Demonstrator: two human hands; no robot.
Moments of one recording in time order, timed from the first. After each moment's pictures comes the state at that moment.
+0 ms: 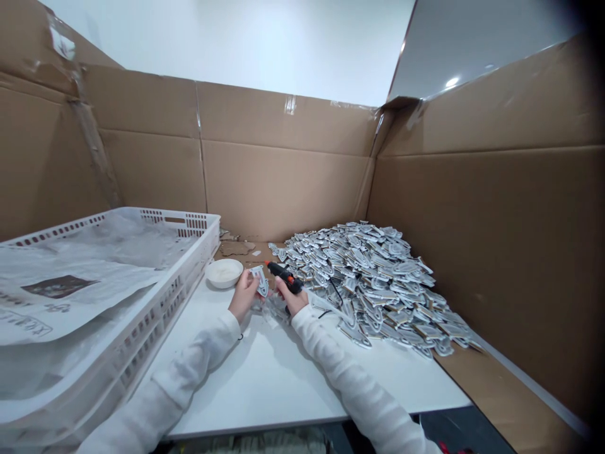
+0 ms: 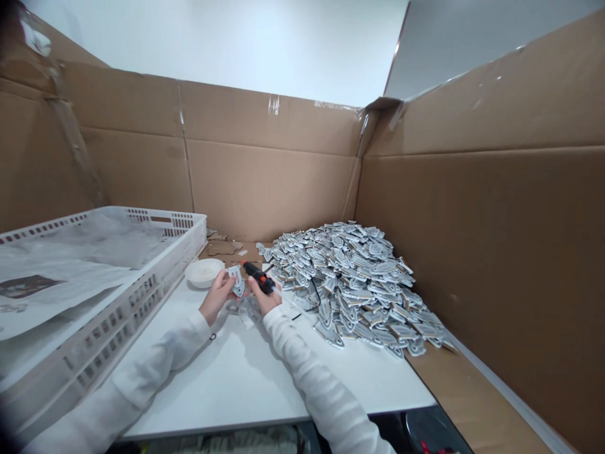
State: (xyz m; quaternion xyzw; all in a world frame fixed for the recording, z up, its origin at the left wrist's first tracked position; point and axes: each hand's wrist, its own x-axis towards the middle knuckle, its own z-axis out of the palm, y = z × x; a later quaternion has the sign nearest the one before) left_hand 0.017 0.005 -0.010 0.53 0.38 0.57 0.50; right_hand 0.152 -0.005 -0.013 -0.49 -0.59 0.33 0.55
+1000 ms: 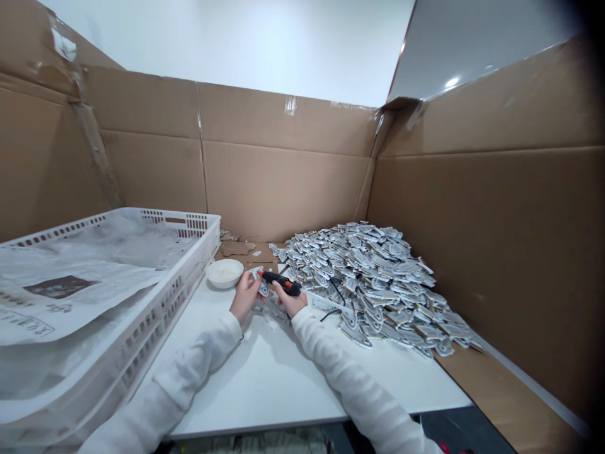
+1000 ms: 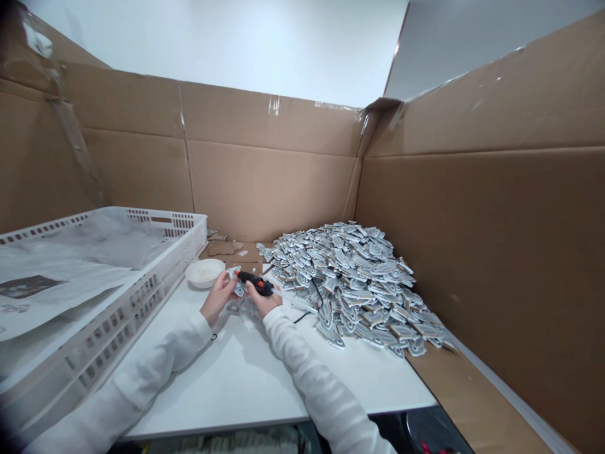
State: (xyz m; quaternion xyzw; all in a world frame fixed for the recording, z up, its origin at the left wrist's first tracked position) left_hand 0.020 0.000 -0.007 0.49 0.37 0.60 0.52; right_hand 0.149 -0.014 -0.001 -0.58 -0.61 0.24 0.48
